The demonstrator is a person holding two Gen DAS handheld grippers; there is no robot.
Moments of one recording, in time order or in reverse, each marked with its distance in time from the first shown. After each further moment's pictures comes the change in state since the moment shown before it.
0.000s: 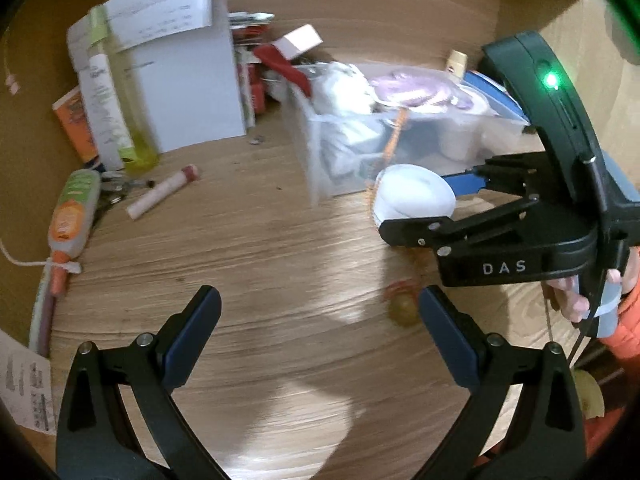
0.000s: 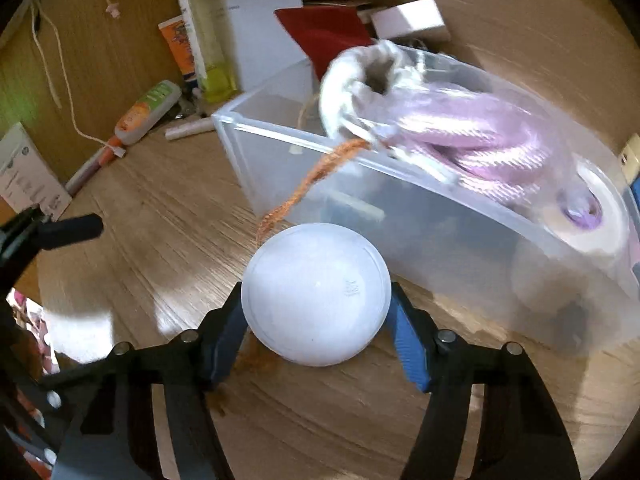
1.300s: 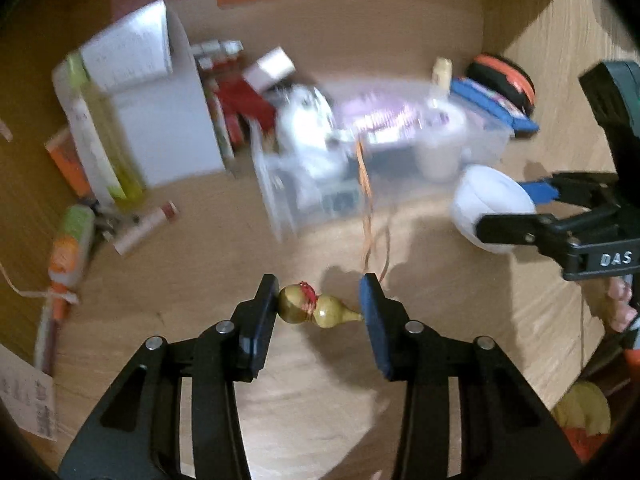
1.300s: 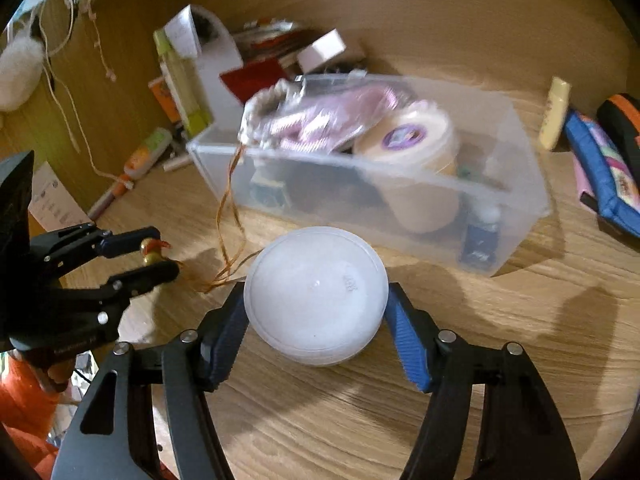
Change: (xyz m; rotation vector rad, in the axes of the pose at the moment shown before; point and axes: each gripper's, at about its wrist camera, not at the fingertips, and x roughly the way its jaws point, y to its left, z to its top) left arm -0.006 -0.031 0.023 0.034 -0.088 0.069; right arm -0.074 -0.054 -0.050 0.137 -0.137 0.024
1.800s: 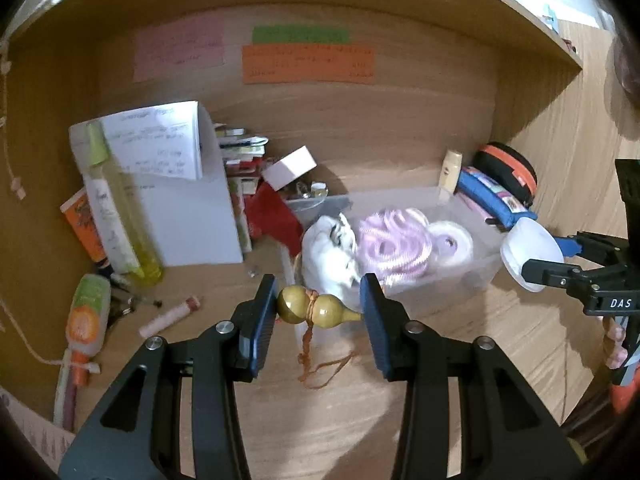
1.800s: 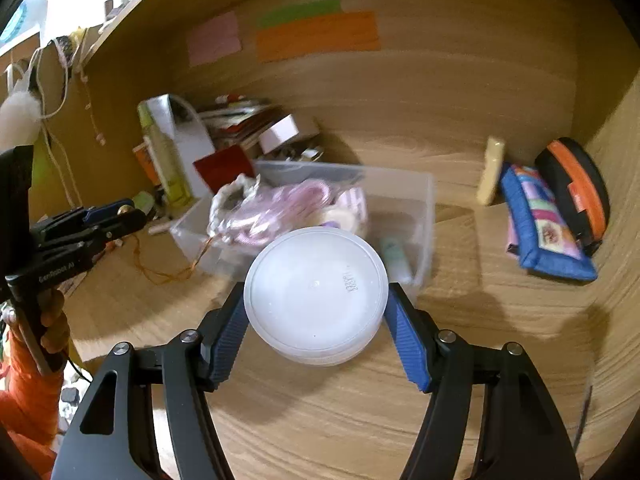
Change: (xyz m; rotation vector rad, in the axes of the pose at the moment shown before) left arm -0.023 0.030 0.068 -0.083 -0.169 -0.048; right arm -0.064 -0.029 0.027 0.023 -0.167 -0.095
